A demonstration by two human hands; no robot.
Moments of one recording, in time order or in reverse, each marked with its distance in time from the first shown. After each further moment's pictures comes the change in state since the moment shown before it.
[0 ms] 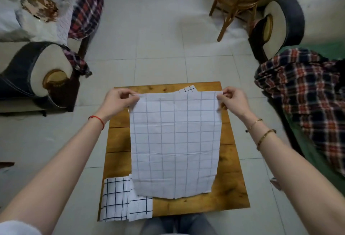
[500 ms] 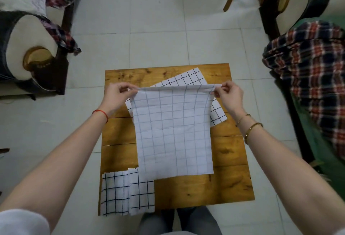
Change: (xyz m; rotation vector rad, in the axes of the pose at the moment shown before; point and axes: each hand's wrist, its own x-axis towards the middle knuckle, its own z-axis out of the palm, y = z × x) left_hand 0.060 -0.069 0.033 0.062 0.007 -0.019; right_hand 0.056 0.064 0.075 0.018 0.131 0.089
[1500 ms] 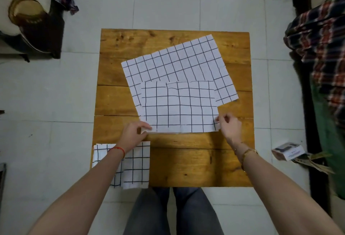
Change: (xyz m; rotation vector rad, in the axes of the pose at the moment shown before) left_hand -0.154 -0.150 0.124 0.166 -0.302 -0.226; right_hand -0.099 0.165 0.039 -0.284 -0.173 0.281
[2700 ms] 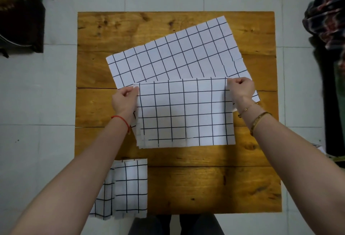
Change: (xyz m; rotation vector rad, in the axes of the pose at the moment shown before) left_hand 0.164 0.009 -0.007 -0.527 0.583 -0.434; right_hand 0.159 -0.059 0.046 0.198 0.228 0.123
